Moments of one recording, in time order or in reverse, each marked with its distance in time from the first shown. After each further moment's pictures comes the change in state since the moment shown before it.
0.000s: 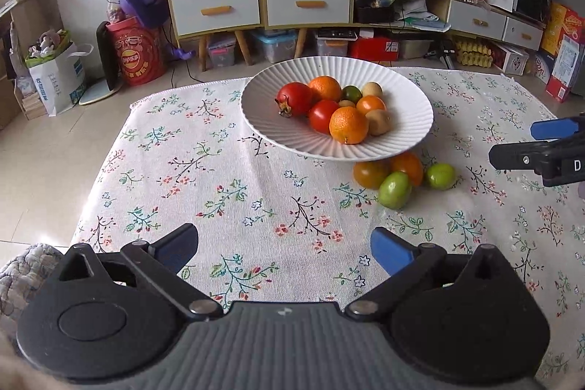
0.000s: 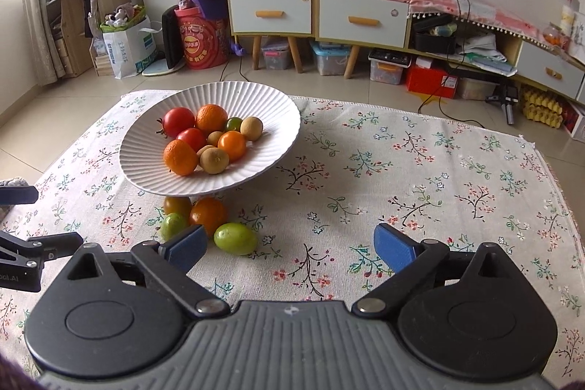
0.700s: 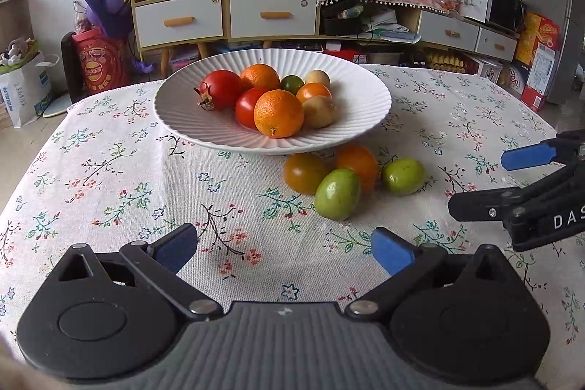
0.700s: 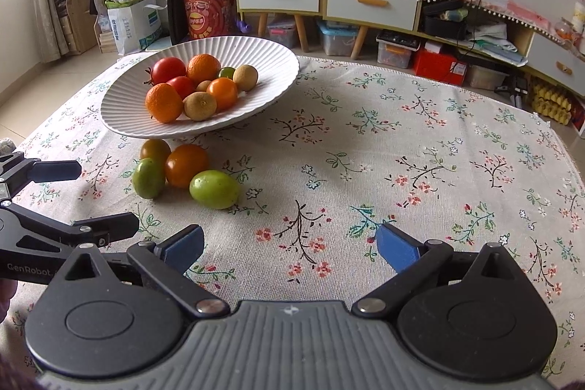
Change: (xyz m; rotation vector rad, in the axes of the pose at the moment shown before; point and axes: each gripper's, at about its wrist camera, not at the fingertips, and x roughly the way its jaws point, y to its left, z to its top) left arm 0.044 -0.038 -0.014 0.007 -0.088 -0.095; right arm 0.027 -0.011 -0.029 -0.030 0.048 0.004
